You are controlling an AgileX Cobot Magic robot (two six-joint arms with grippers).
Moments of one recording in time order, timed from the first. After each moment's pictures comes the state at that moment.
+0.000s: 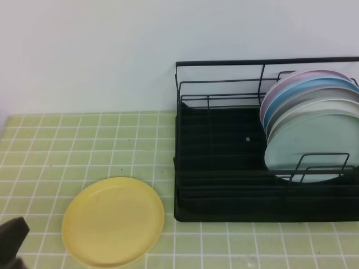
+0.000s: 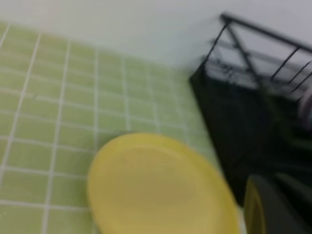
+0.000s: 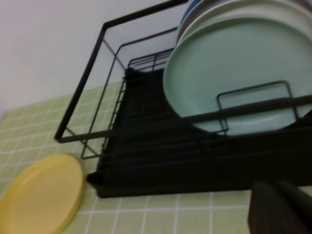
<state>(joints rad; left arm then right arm) -0.02 0.40 -0.29 -0.84 0.38 0.36 0.02 0.28 -0.35 0.53 0.55 -0.13</state>
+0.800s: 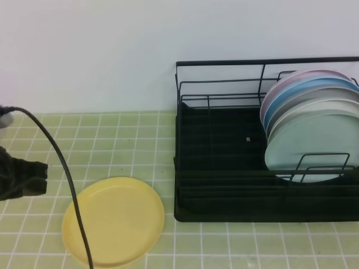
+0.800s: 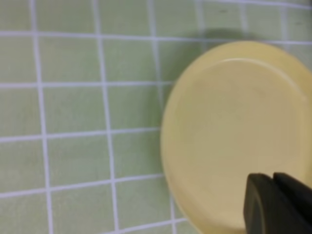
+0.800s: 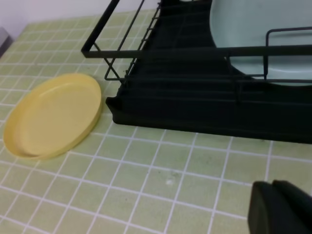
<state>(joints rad) 0.09 1.36 -0.88 -0.58 0.78 0.44 0.05 0.28 -0.35 0.59 0.69 -0.29</state>
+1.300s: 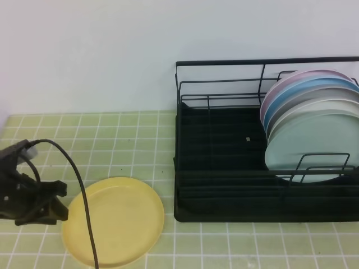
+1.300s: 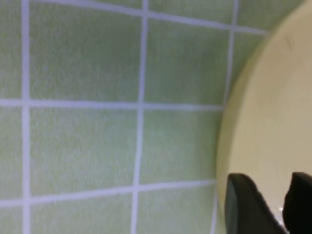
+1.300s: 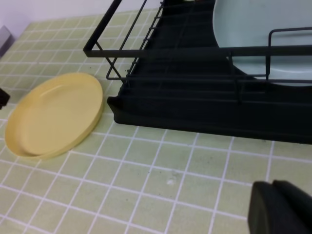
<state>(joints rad) 0.14 1.68 -0.93 -0.62 0.77 0.45 0.06 0.28 -0.35 0.59 0.68 -0.31</state>
